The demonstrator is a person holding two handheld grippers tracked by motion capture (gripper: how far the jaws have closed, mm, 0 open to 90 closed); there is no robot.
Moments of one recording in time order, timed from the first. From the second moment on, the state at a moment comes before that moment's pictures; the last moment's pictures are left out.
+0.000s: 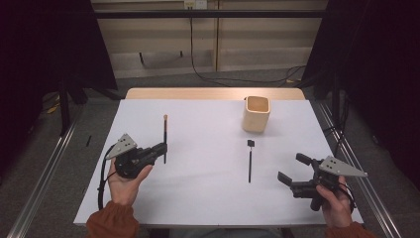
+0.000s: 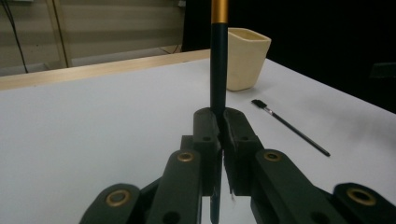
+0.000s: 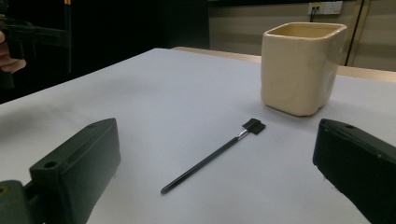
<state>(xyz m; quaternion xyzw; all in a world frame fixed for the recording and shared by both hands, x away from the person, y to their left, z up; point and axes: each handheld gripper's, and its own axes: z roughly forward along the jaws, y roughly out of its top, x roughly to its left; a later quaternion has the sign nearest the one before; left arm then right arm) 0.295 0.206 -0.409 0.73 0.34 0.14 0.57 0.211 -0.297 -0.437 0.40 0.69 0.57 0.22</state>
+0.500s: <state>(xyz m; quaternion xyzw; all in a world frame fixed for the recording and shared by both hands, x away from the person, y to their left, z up) 0.292 0.179 -0.410 0.75 0.31 0.11 0.58 0.224 -0.272 -0.422 0.36 0.70 0.59 0.20</state>
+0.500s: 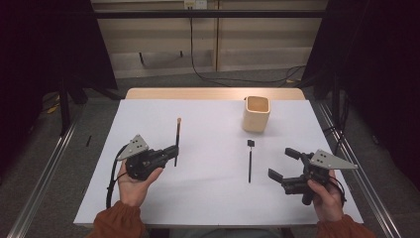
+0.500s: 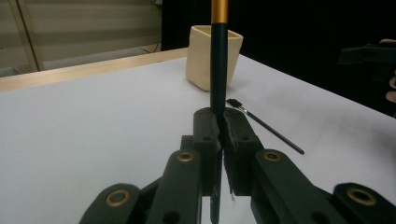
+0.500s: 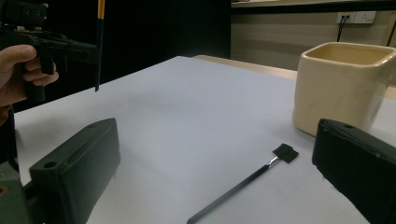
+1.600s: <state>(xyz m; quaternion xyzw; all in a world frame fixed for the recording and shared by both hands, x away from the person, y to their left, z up) 0.288 0.140 -0.407 0.76 0.28 0.09 0.59 0.264 -0.204 -0.401 0.30 0.72 0.61 0.15</state>
